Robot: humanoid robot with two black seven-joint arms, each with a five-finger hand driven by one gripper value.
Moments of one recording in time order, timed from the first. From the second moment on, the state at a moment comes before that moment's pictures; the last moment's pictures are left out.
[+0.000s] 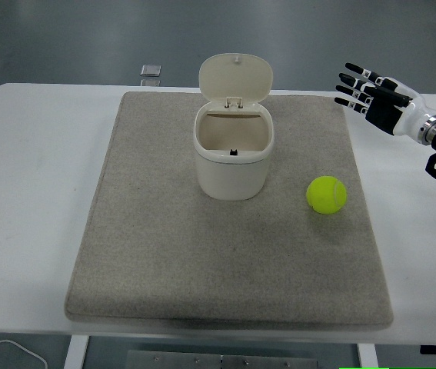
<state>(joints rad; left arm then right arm) 0.05 0.00 -0.04 -0.13 0.01 -0.05 -0.30 1.00 -0.39 0.39 0.60 0.09 0.34 0.02</state>
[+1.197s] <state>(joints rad) 0.04 0.00 -0.04 -0.13 0.01 -0.05 -0.30 0.97 -0.41 0.38 0.61 0.08 0.40 0.03</state>
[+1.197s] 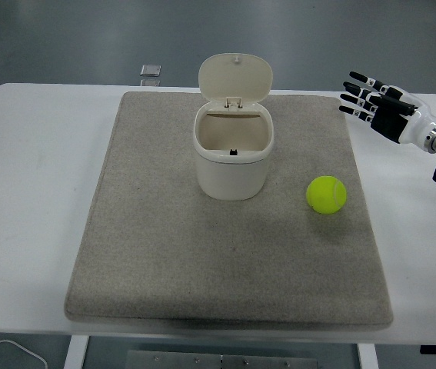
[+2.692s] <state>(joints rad) 0.04 0.00 -0.04 -0.13 0.01 -0.05 -0.30 1.00 -0.71 0.44 0.82 -0.68 0.55 0.29</state>
